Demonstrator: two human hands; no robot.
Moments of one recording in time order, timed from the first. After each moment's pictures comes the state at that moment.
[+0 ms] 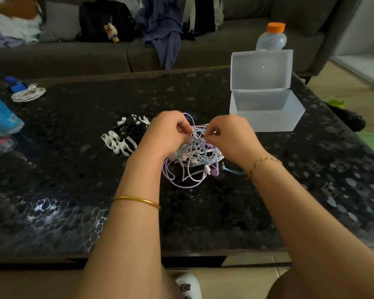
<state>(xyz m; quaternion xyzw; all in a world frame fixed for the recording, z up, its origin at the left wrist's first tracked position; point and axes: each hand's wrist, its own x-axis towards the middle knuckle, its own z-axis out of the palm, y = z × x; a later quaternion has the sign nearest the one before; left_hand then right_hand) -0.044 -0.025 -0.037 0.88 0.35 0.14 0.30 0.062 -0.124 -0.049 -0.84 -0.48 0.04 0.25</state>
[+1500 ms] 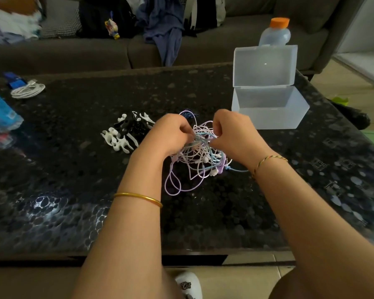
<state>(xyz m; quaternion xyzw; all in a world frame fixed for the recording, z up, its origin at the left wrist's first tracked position) -0.044 -0.028 -0.039 0.87 0.36 0.08 0.32 0.064 -0.124 -0.052 -0.84 -0.48 0.05 0.25</state>
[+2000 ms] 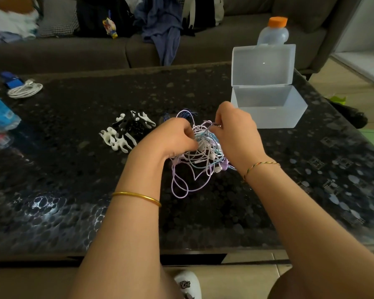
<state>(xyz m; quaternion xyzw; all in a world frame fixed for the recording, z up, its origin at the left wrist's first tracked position) -0.041 -0.027 -0.040 0.89 0.35 0.01 0.31 0.055 -0.125 -0.052 -0.85 -0.43 -0.01 0.30</state>
